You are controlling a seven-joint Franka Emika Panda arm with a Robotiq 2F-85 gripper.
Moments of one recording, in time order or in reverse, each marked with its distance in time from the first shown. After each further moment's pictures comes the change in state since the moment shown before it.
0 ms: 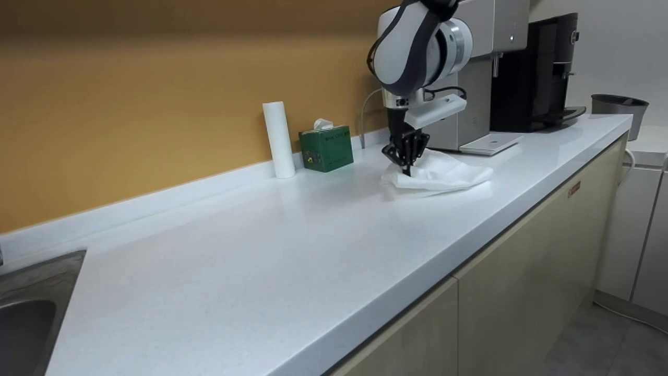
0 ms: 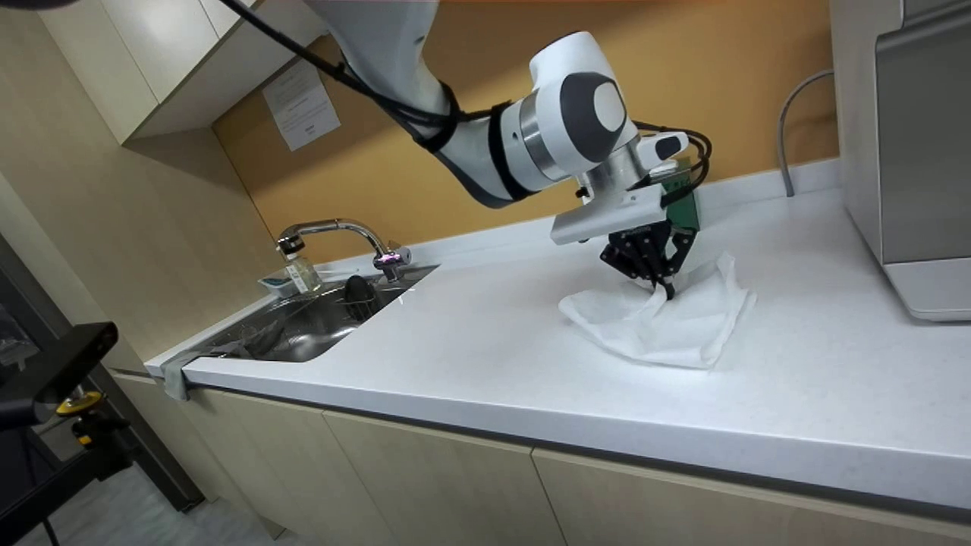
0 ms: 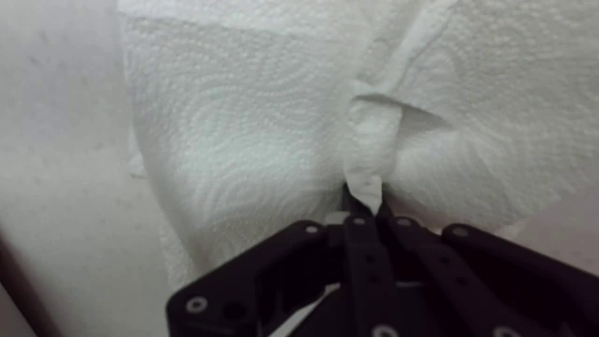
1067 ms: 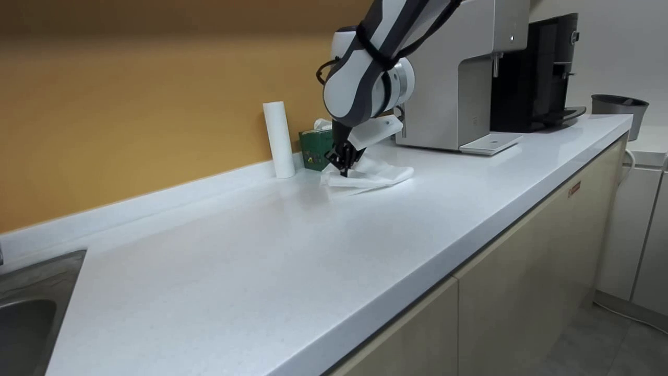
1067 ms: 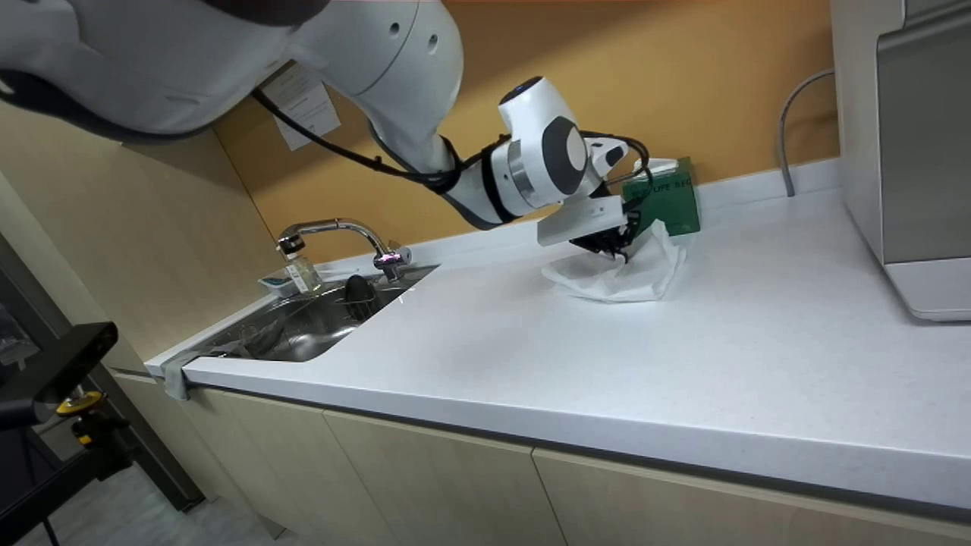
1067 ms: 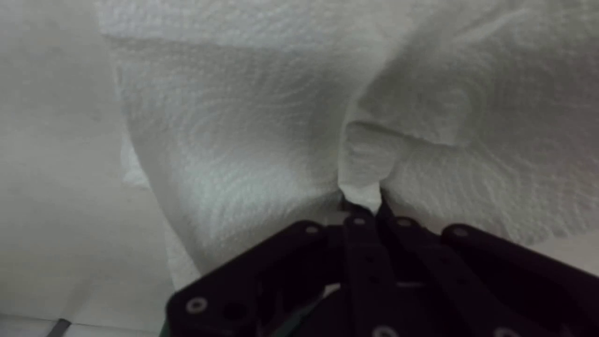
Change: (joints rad) arm 0.060 0.273 0.042 0.380 0.000 0.178 -0.024
